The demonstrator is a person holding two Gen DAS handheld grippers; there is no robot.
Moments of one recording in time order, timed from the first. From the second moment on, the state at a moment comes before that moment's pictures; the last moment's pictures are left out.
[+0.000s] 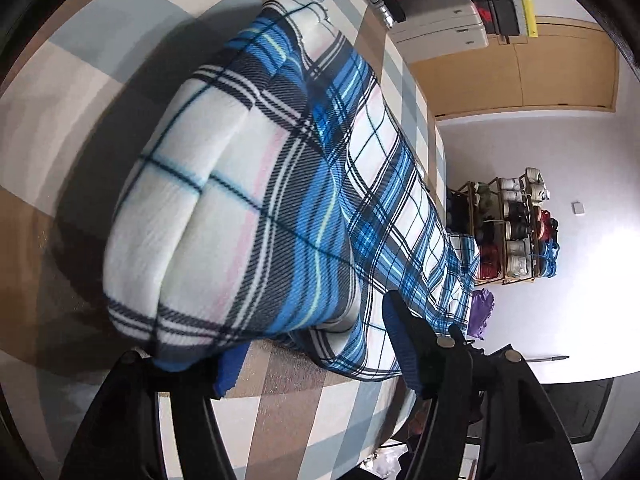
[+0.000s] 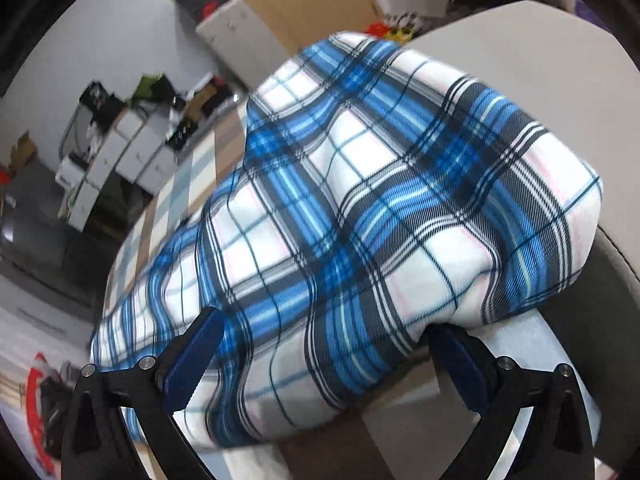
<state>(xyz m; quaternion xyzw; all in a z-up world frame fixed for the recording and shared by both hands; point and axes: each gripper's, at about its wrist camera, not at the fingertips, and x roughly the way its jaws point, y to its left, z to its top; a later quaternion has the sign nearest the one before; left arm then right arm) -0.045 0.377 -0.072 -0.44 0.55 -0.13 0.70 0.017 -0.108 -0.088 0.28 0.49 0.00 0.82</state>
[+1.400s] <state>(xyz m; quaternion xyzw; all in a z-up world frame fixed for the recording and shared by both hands) -0.067 0.430 -0.070 -0.45 0.55 -0.15 0.69 -0.038 0.099 -0.013 0.01 0.38 0.24 0.89</state>
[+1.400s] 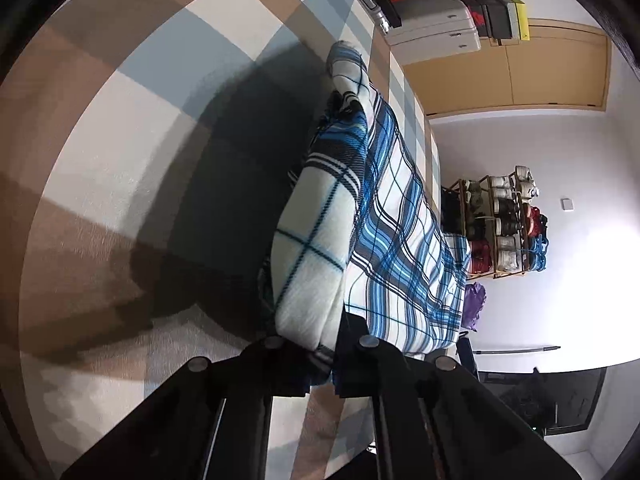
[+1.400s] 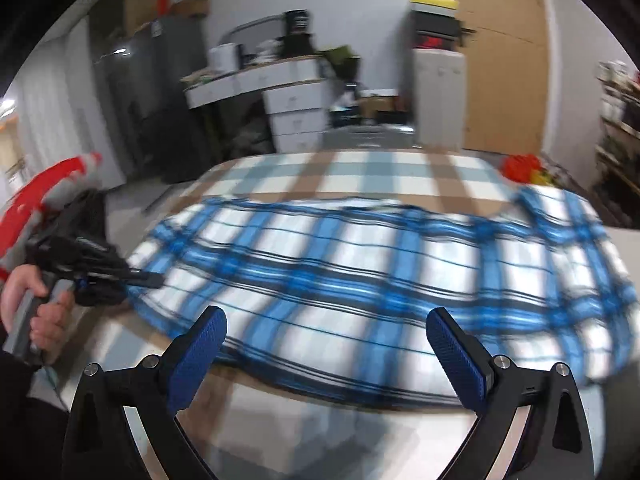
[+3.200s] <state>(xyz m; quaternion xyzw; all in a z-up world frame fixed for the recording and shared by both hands) -0.069 0.407 -0.094 -0.34 0.57 -0.08 0.74 0.012 0.063 -0.100 -0.09 0.55 0.15 0.82</state>
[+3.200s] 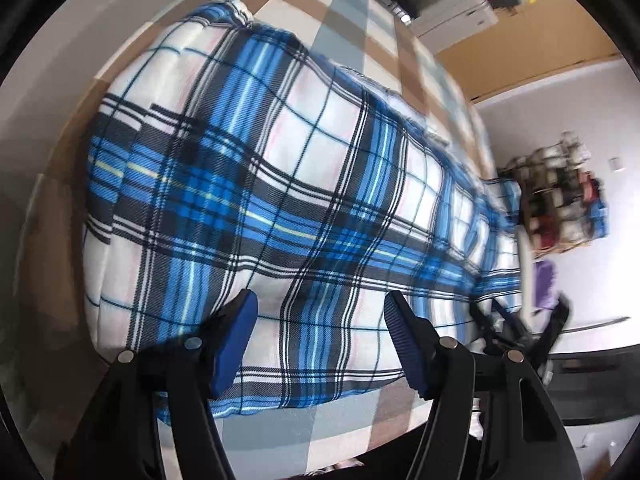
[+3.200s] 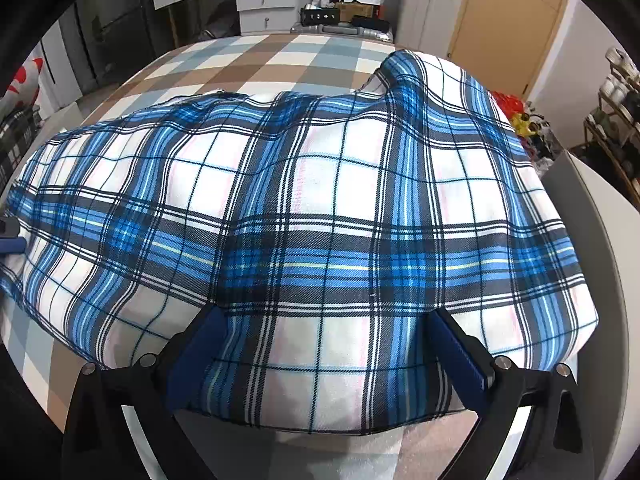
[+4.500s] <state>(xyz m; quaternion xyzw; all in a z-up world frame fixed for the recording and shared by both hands) -0.043 0.444 -0.094 -0.40 0.54 -0.13 0.73 0.079 0.246 -0.061 -0.11 0.60 0.26 0.74</state>
